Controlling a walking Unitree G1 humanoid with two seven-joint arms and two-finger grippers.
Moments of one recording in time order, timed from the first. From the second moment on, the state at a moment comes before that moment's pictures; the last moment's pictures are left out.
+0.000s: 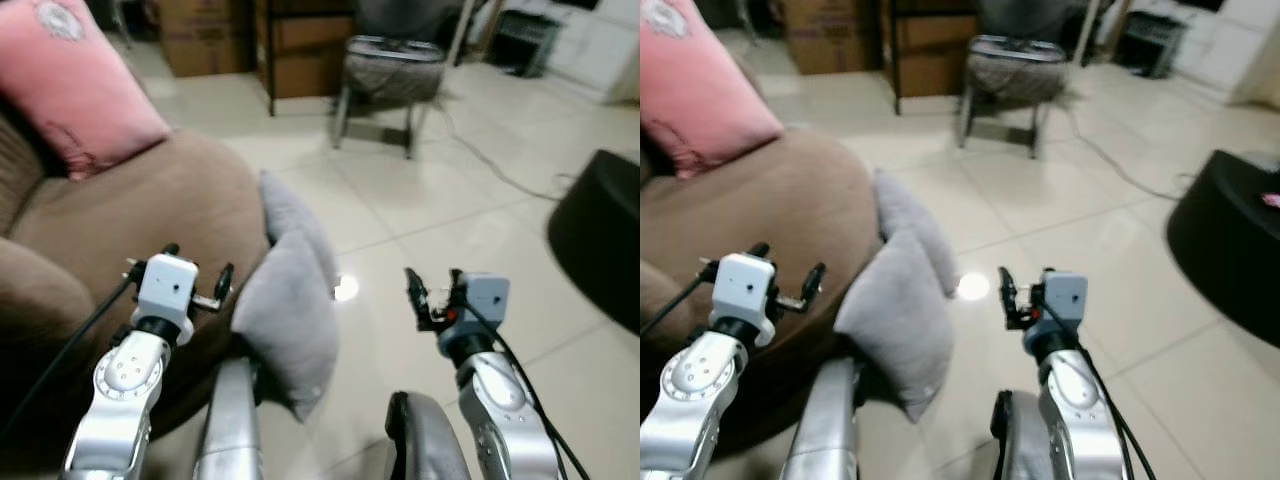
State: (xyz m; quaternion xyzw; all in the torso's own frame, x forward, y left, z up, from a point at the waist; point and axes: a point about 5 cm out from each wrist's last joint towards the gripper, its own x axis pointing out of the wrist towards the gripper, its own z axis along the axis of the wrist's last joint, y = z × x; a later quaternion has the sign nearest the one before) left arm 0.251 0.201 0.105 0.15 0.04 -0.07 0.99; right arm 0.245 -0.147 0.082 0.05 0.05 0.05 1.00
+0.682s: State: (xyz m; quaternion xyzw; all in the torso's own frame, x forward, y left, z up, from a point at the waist) left arm 0.256 0.191 0.108 0.14 0.02 -0.08 0.99; right arm 0.250 -0.161 0.084 0.03 0.05 0.03 1.00
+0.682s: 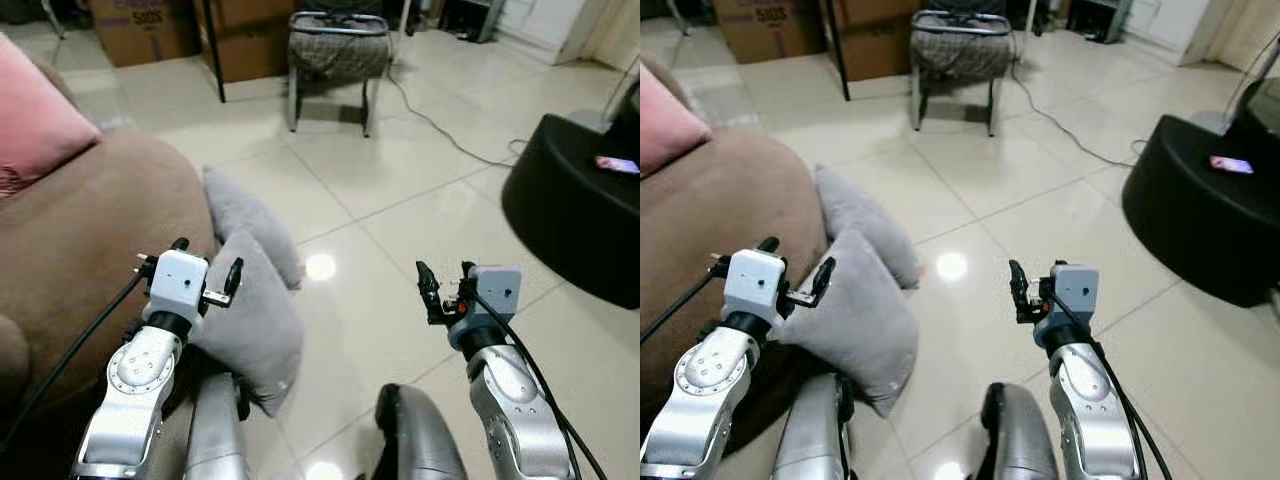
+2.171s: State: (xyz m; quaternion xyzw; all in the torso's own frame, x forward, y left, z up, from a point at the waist) left arm 0.255 0.191 0.106 0.14 0.03 -0.08 0.99; right arm 0.244 -0.158 0.079 0.01 0.06 0.04 1.00
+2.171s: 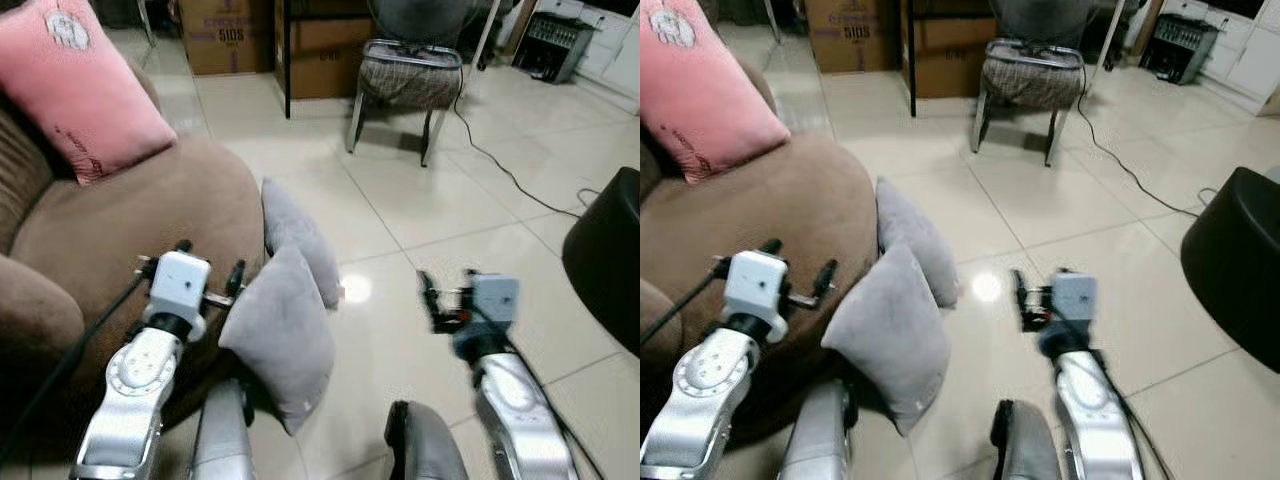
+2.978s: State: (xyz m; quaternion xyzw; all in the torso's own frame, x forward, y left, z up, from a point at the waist) left arm 0.253 0.188 0.103 0.13 0.03 -0.08 0.99; right arm 0.241 -0.161 0.077 0.00 0.07 0.03 1.00
